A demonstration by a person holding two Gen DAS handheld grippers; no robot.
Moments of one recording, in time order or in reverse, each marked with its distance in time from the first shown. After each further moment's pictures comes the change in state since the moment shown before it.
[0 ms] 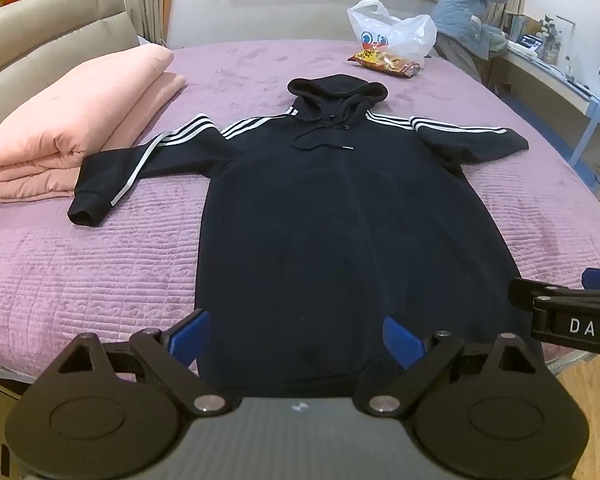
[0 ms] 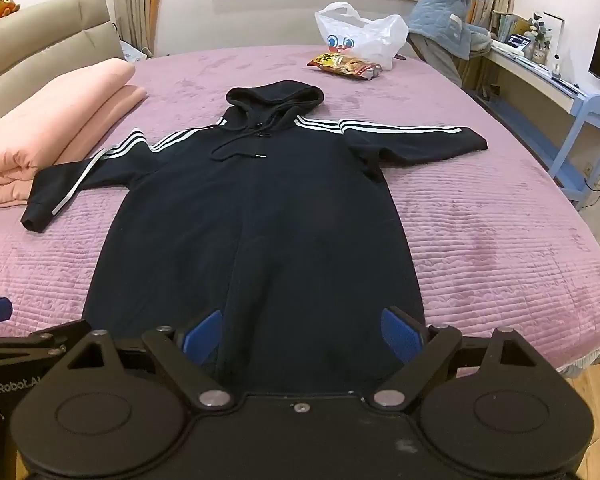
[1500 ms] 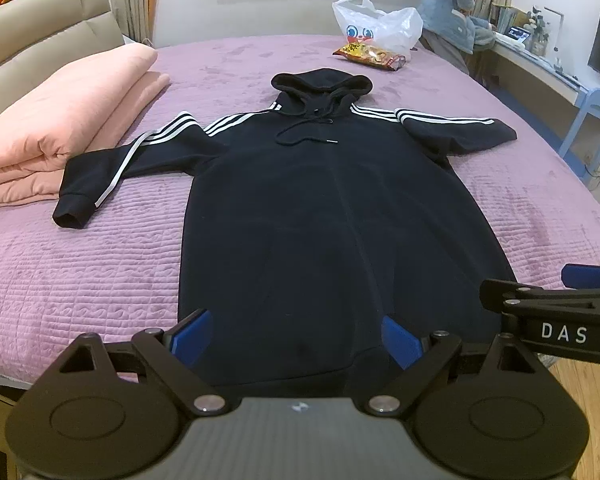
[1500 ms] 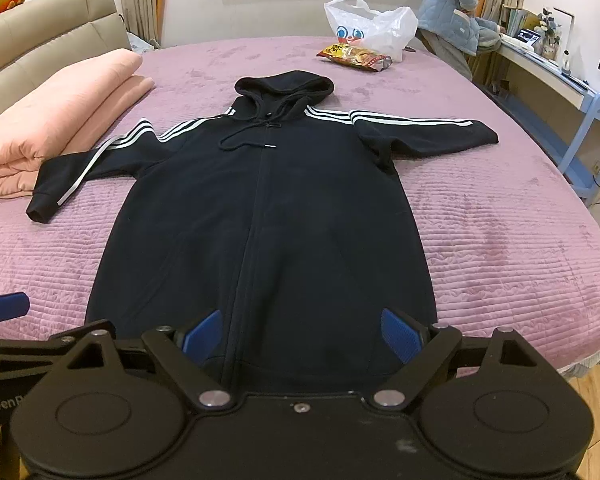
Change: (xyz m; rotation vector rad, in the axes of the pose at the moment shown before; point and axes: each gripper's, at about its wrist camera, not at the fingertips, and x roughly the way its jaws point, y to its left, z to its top) left arm 0.009 -0.006 0.000 0.016 -0.001 -0.048; right arm 0.008 0.003 -0.001 -0.010 0.029 0.022
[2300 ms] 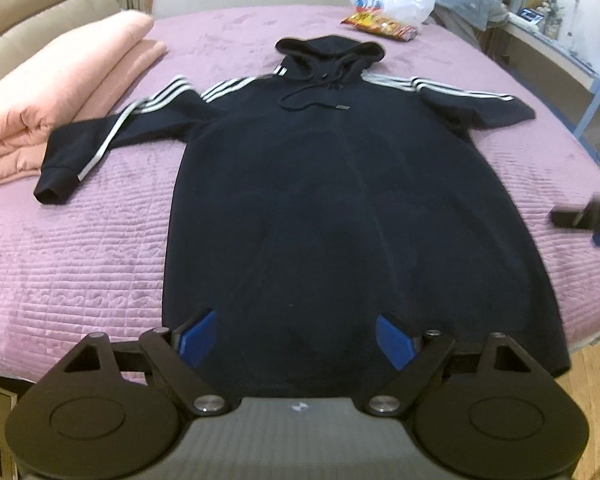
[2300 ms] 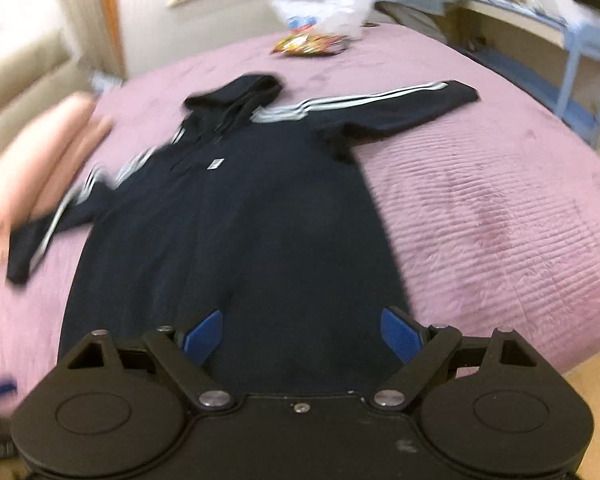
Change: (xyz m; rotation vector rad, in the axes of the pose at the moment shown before) left arm 0.071 0.010 0.002 -0.020 0.092 0.006; right arm 0.081 -0.110 0.026 0.235 -0.015 0.068
